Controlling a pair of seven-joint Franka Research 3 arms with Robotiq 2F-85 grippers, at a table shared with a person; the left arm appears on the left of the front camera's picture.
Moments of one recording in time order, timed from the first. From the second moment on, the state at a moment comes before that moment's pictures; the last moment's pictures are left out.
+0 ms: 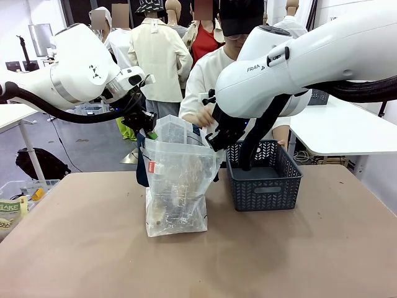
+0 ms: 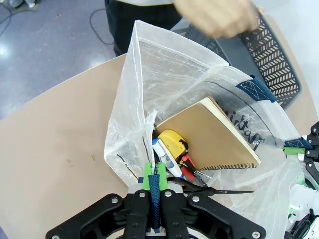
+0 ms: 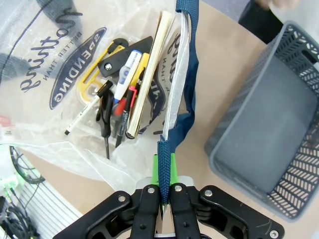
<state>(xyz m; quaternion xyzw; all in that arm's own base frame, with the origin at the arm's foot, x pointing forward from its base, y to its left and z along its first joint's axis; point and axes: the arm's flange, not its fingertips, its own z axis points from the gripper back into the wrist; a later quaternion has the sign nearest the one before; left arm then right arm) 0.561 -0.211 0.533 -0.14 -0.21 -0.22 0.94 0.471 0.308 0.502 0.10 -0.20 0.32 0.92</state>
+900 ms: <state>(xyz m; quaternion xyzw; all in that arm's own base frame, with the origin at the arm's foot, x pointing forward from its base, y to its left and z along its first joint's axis) 0.563 -0.213 0.509 -0.30 -0.23 -0.19 0.91 0.475 0.388 0.510 0.13 -0.22 0.47 0.85</state>
